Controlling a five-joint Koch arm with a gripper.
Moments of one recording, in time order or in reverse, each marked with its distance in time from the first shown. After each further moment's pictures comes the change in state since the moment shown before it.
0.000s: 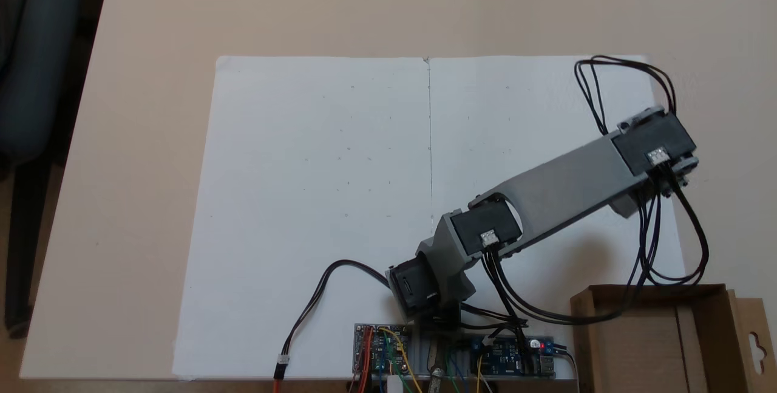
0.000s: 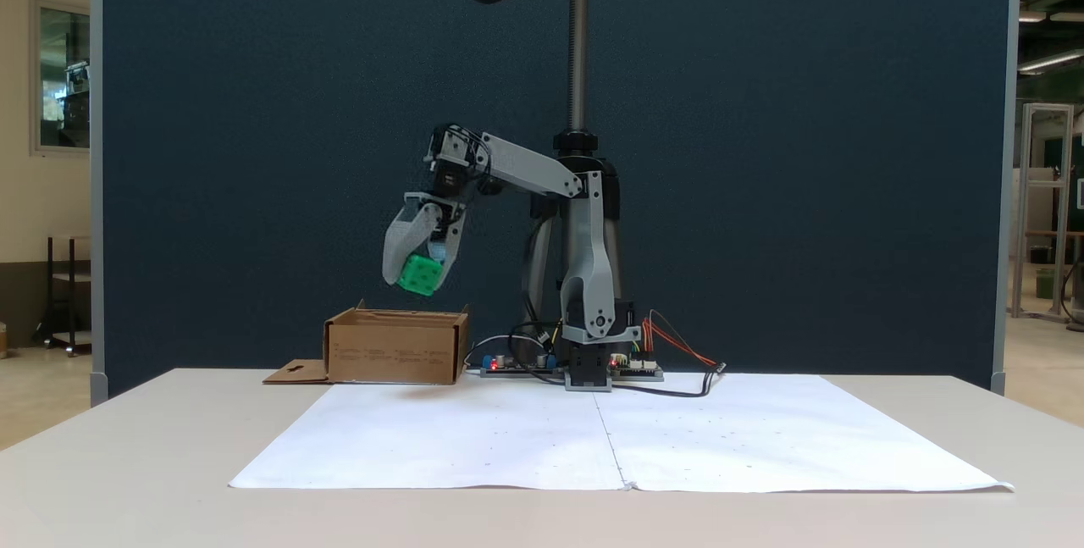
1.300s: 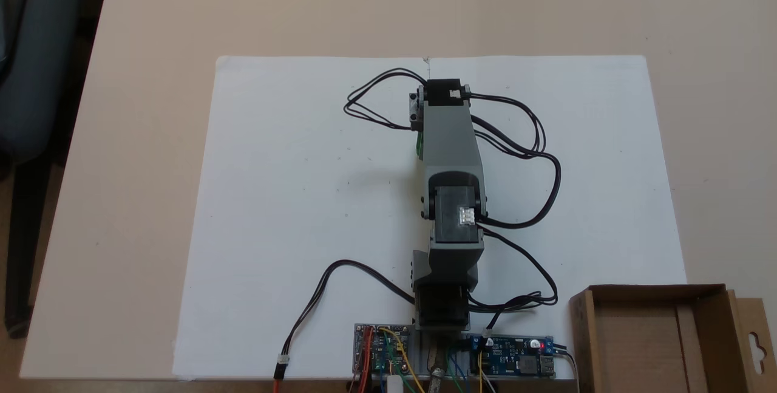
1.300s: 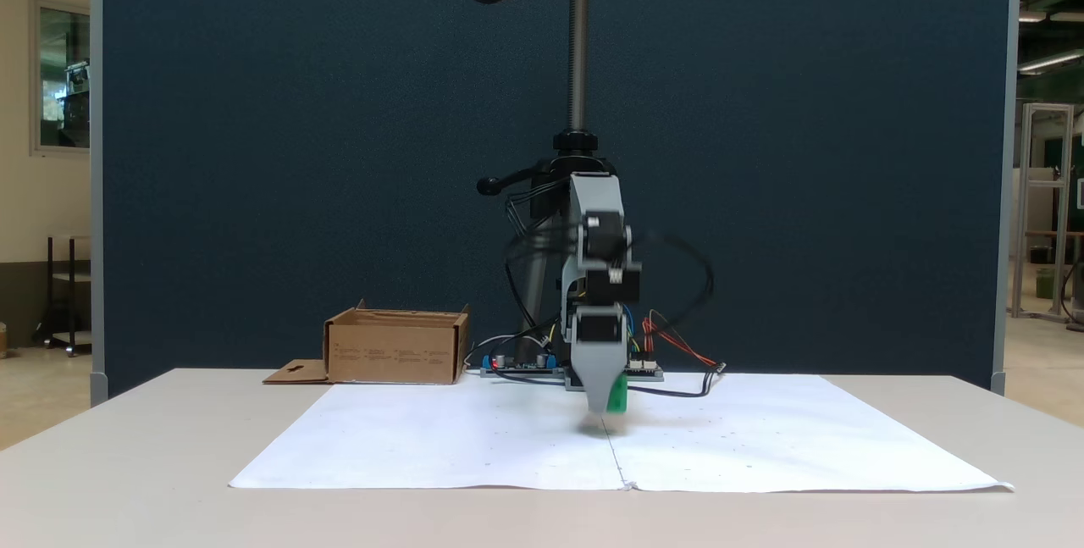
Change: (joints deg) arm -70.0 3.5 42.6 -30.8 18.7
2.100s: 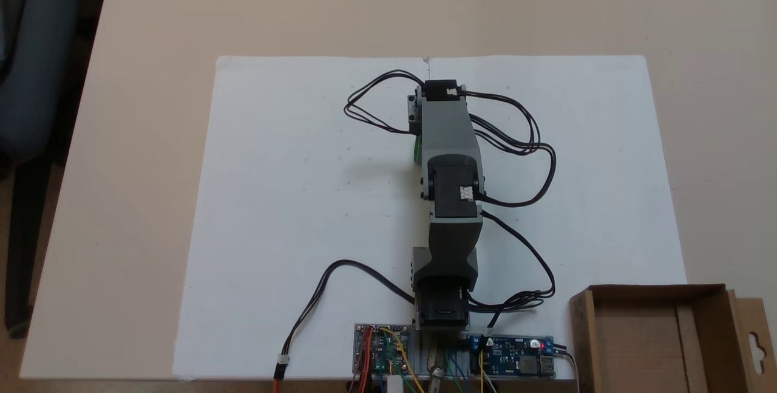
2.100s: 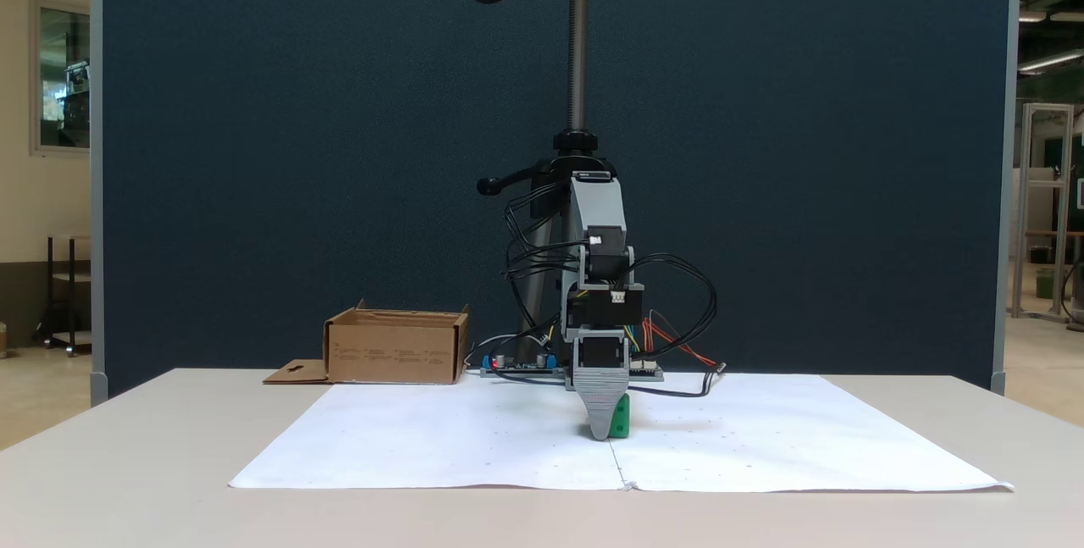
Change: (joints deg) arm 0.0 -9.2 3.0 -5.3 0.0
